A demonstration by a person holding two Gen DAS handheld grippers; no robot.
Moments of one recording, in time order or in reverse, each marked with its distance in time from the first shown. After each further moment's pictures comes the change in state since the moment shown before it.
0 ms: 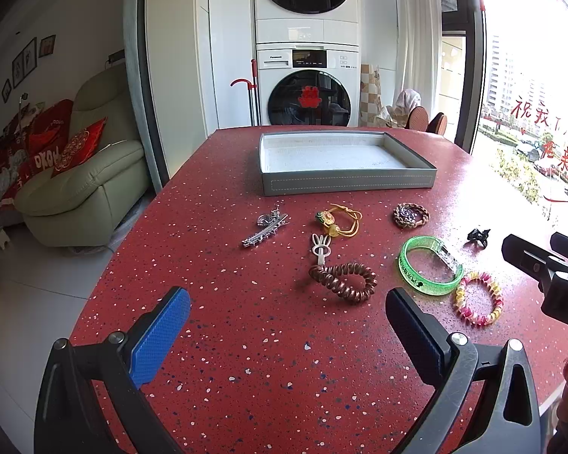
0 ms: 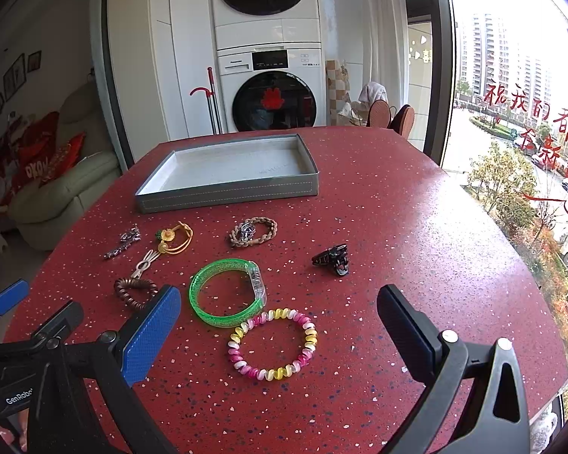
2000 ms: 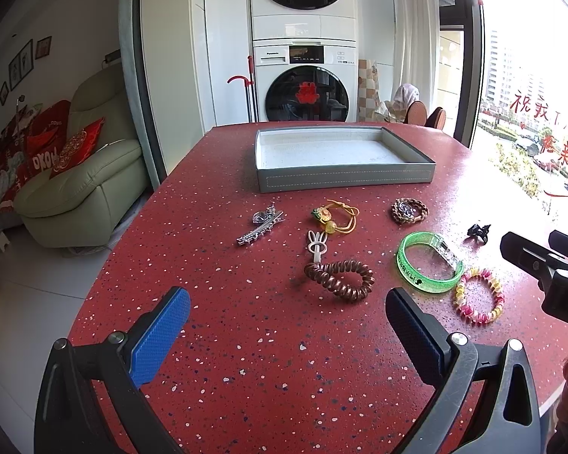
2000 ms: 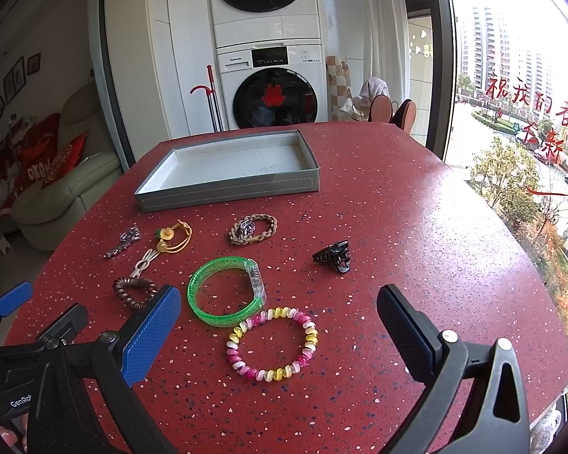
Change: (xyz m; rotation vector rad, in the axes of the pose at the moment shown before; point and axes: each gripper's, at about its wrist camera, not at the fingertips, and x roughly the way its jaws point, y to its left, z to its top) left arm 0.001 -0.007 -0.004 0.010 0.009 0.000; right arm 0.004 0.000 -0.007 0.010 0.008 0.012
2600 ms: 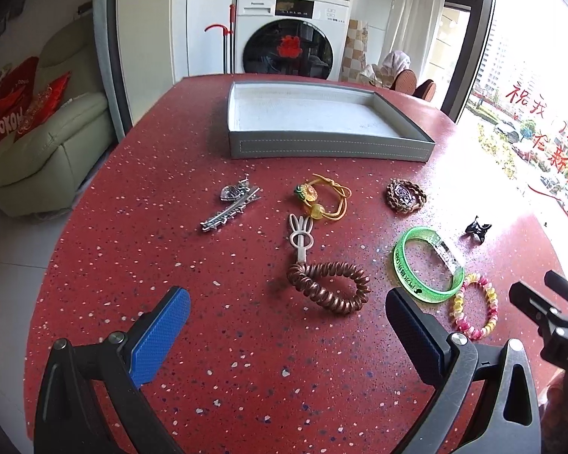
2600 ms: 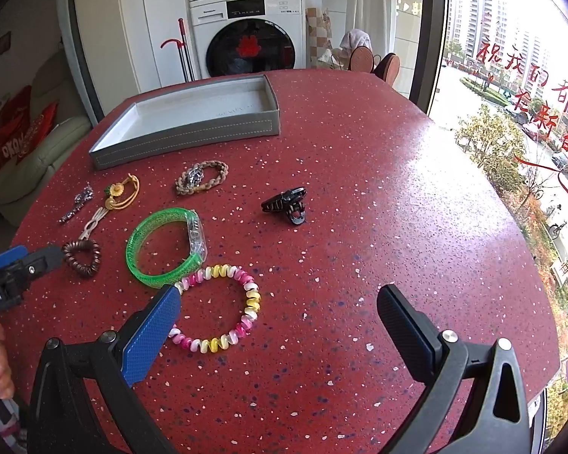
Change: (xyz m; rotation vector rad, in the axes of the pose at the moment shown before) left arm 0.058 0.012 0.031 -0.061 0.226 -0.151; right arm 0.030 -0.035 -0.006 0.010 0.223 -0.081
